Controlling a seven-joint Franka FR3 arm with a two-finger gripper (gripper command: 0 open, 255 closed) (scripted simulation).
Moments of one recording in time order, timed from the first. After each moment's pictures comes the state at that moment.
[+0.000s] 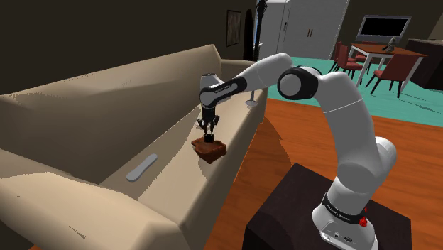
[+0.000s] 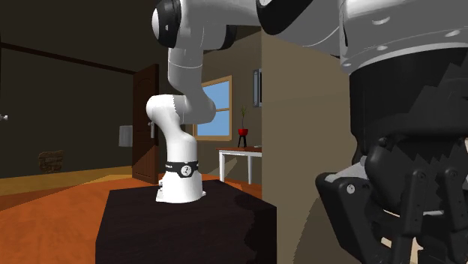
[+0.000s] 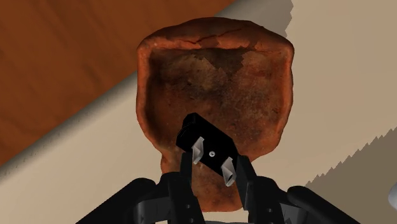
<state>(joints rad) -0.17 0.72 0.20 -1.42 -0.14 2.13 0.36</state>
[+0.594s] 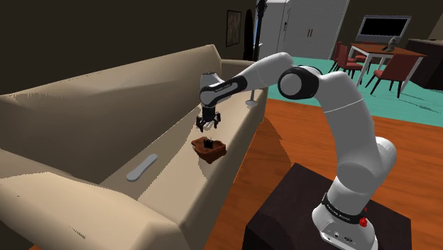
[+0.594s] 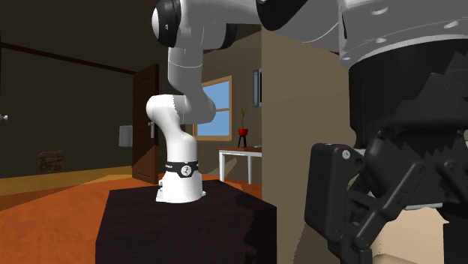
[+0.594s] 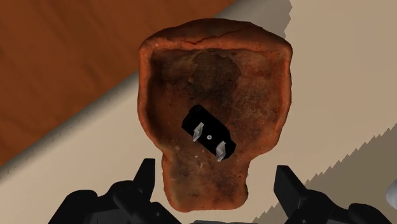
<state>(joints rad) -0.17 0.71 0.20 -1.42 -0.14 2.12 0.36</state>
